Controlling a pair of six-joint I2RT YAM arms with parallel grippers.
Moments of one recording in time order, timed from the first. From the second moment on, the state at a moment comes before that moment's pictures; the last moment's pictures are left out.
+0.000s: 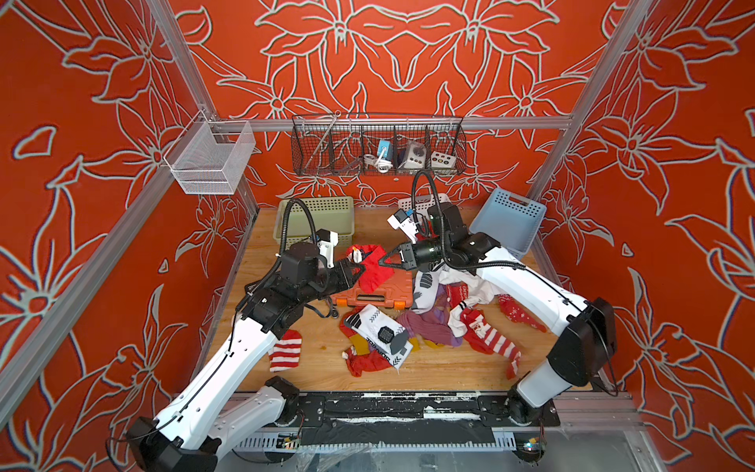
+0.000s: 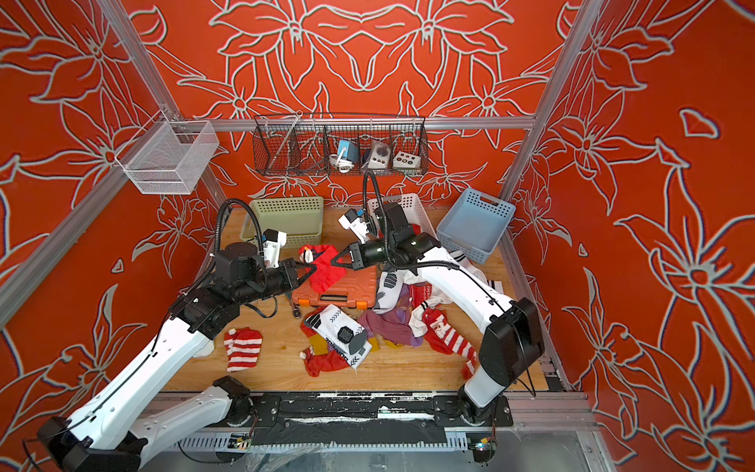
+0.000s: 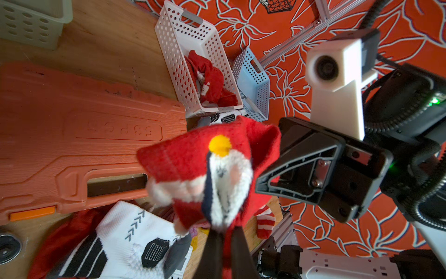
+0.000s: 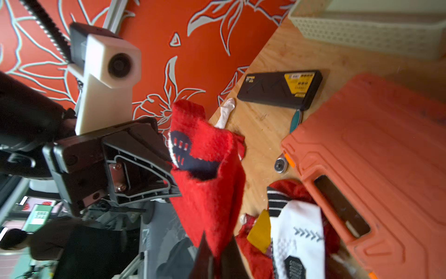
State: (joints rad) left arm -0.42 0.97 1.00 -0.48 0.34 -0.77; right arm 0.64 1.61 1.46 -0.45 -0.90 0.39
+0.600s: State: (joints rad) left arm -0.42 0.97 1.04 -0.58 0.28 -0.74; right arm 0.51 1.60 1.54 -0.57 -0.71 0.33
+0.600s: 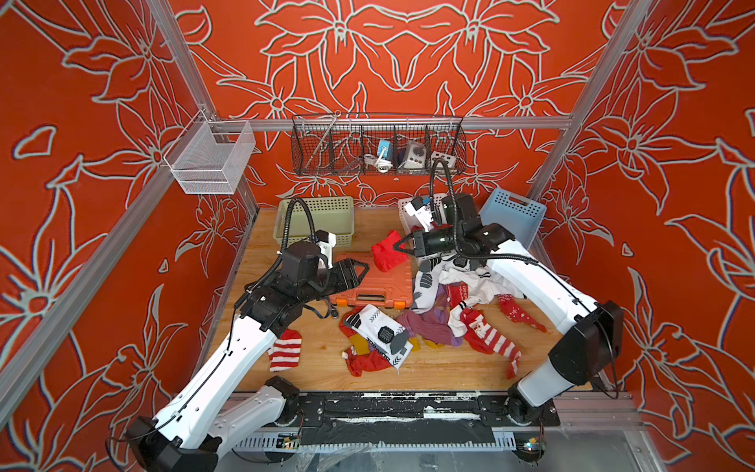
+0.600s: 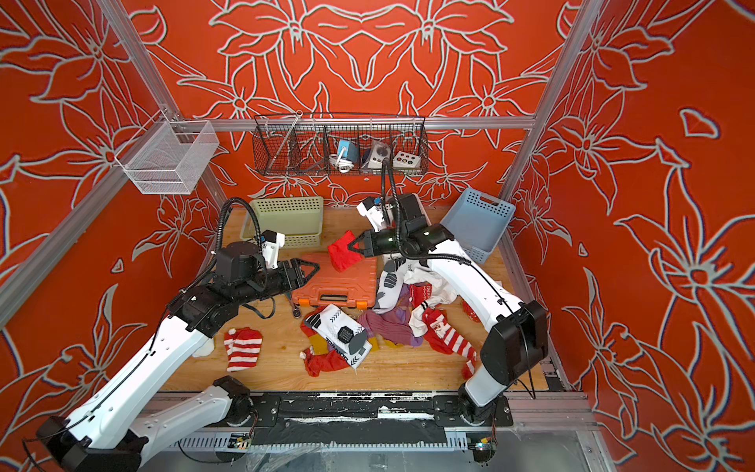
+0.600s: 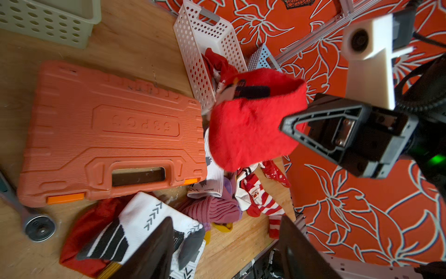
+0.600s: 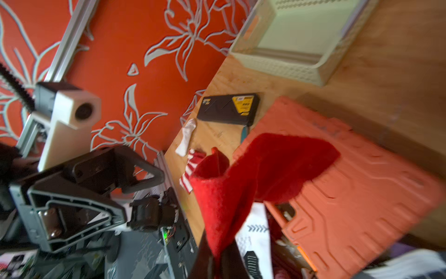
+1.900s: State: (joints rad) left arm -0.42 1.18 1.12 -0.75 0.21 -0.58; right arm 0.25 2.14 1.96 -0.51 -0.34 0.30
